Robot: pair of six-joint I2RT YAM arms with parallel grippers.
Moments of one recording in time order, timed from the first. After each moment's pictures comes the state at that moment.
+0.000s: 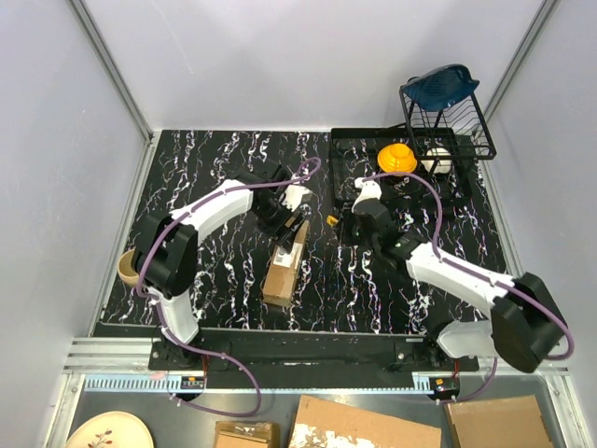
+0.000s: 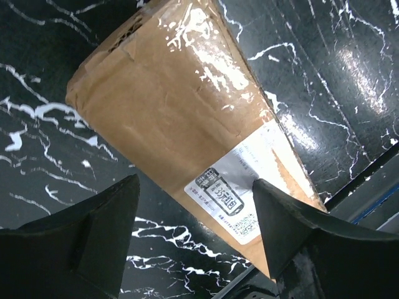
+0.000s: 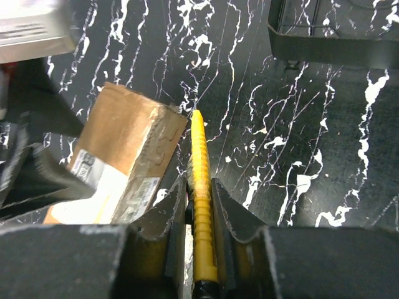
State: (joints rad) left arm -0.53 1.81 1.38 -0.87 0.35 0.19; right arm 0.70 1.33 0.78 -0.01 0.18 0.53
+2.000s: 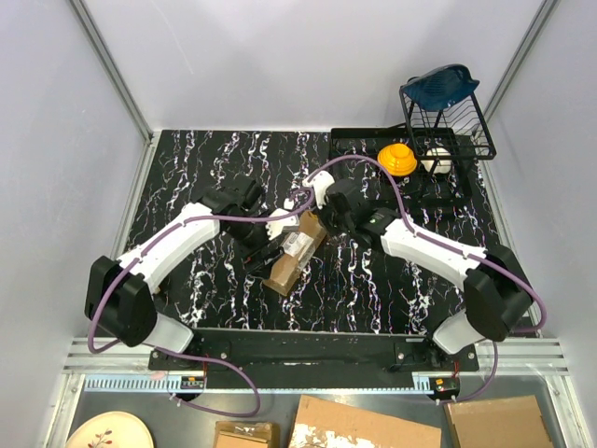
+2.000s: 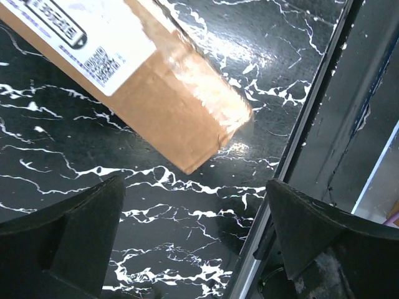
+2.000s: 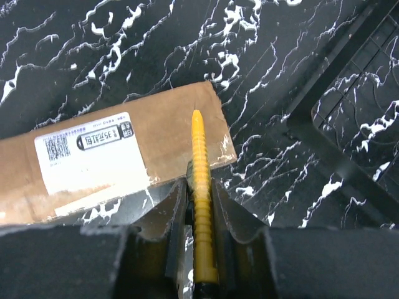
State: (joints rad) left arm -0.51 1.46 1.20 -1.05 0.51 0.65; right arm 0.75 1.51 1.06 -0.21 0.10 -0.06
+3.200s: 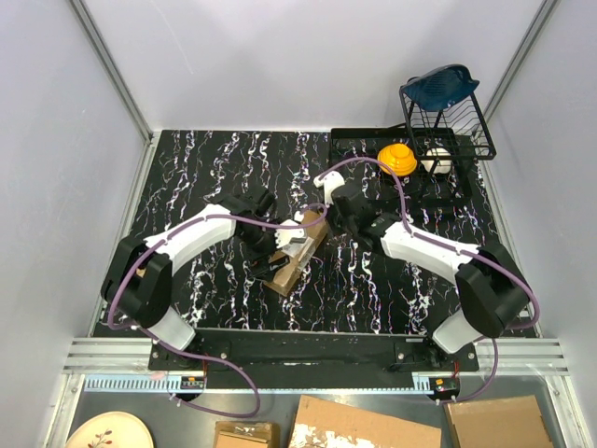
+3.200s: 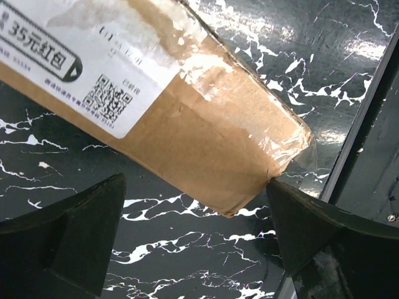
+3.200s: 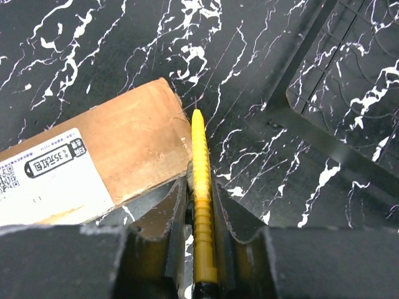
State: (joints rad) left arm -0.56 1.58 1.11 -0.88 0.46 0.74; right arm 0.71 1.55 1.00 -0.06 0.17 0.02
